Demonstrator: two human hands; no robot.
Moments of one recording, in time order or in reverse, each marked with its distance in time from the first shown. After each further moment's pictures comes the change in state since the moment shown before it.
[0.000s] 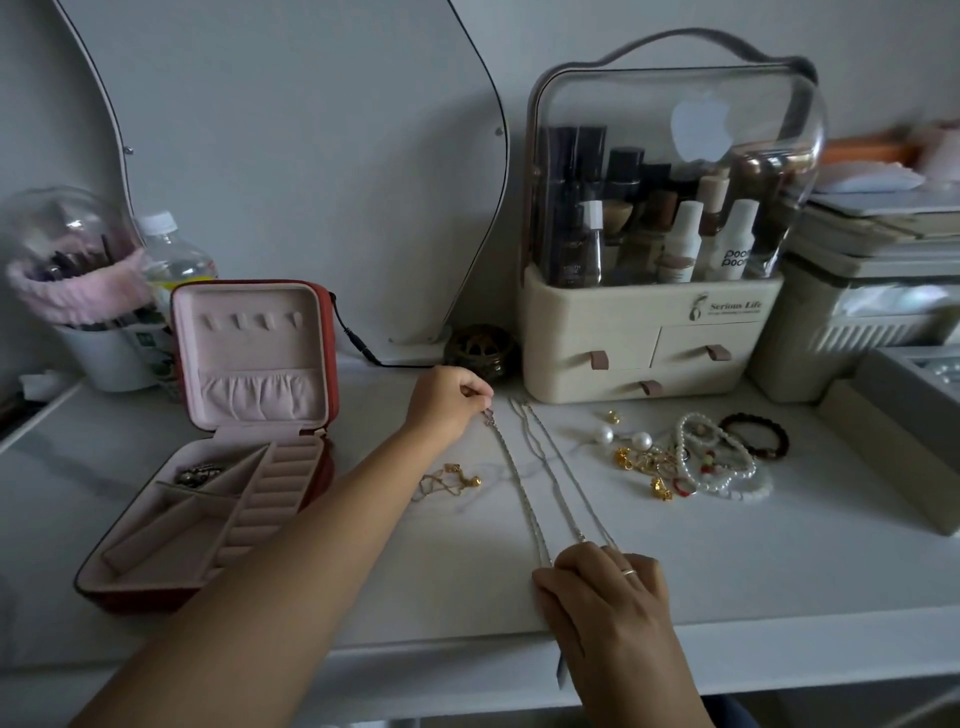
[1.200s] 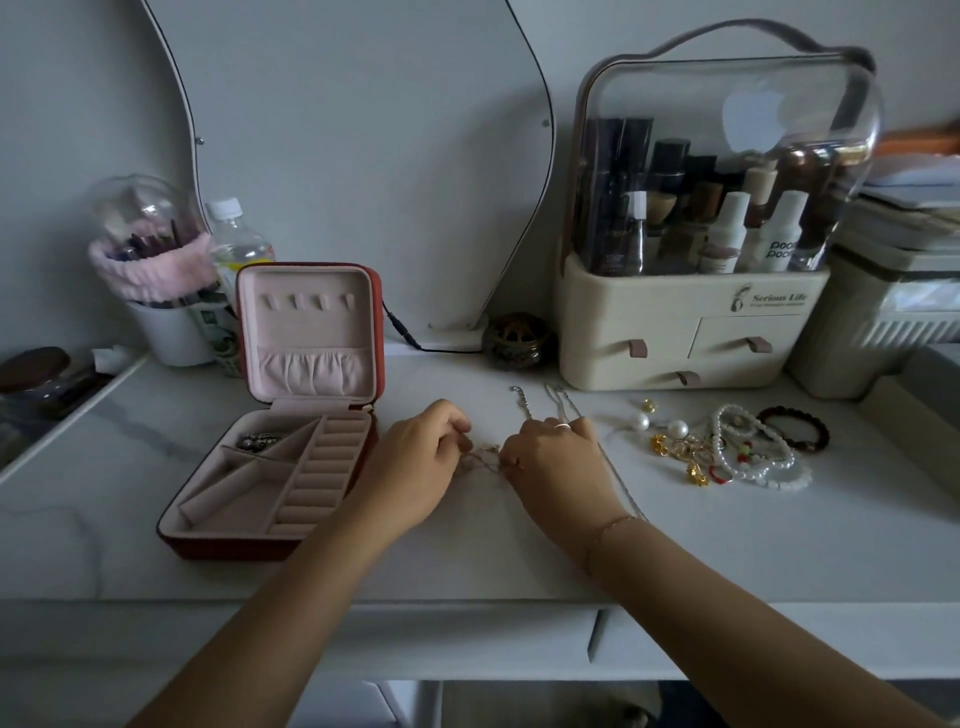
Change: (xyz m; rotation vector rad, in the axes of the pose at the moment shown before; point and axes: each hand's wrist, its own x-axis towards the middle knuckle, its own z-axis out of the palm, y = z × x) left_hand -0.113 -0.016 -0.061 0.189 -0.008 0.109; right_hand 0.094 -0.015 0.053 -0.097 -0.559 0.034
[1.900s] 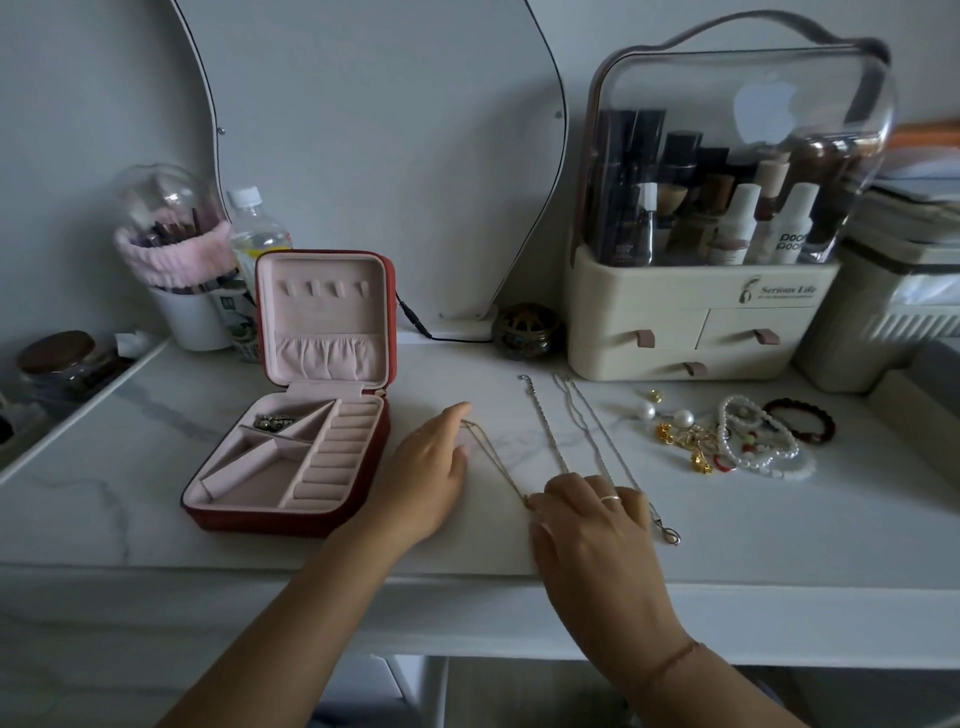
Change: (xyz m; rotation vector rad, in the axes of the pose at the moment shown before) left_hand -0.018 -0.012 0.017 0.101 -0.026 0.016; right_hand -0.086 -0.017 -0.006 0.053 0.239 0.054
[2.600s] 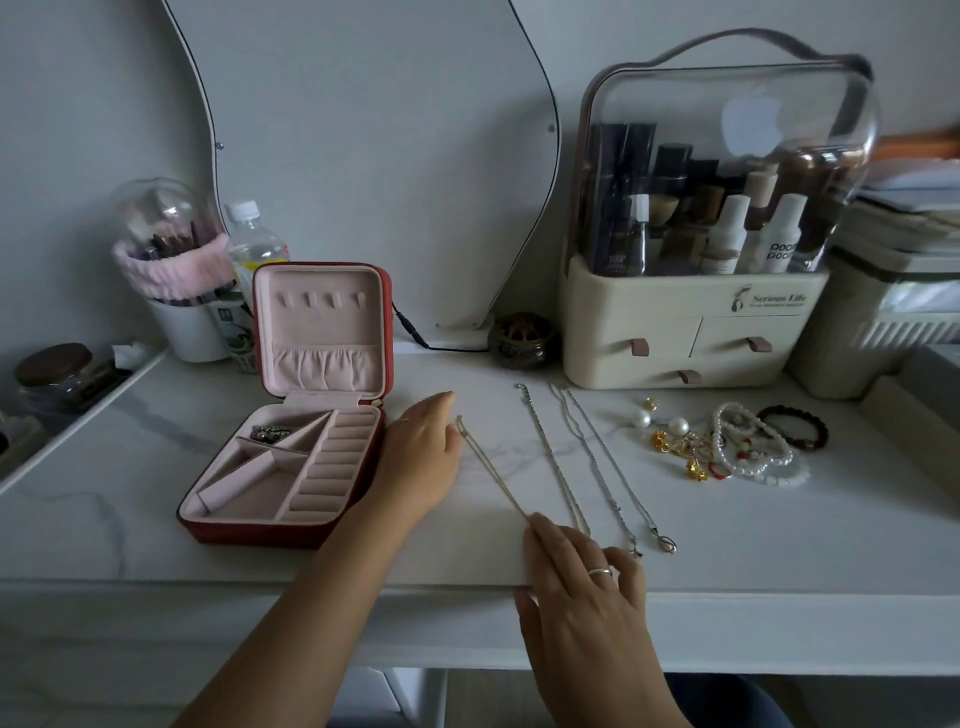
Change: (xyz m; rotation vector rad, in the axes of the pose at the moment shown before) left_hand 0.032 -0.003 0.002 0.101 0.115 -0.072; right_hand -0.033 -0.015 0.009 -0.012 0.050 0.008
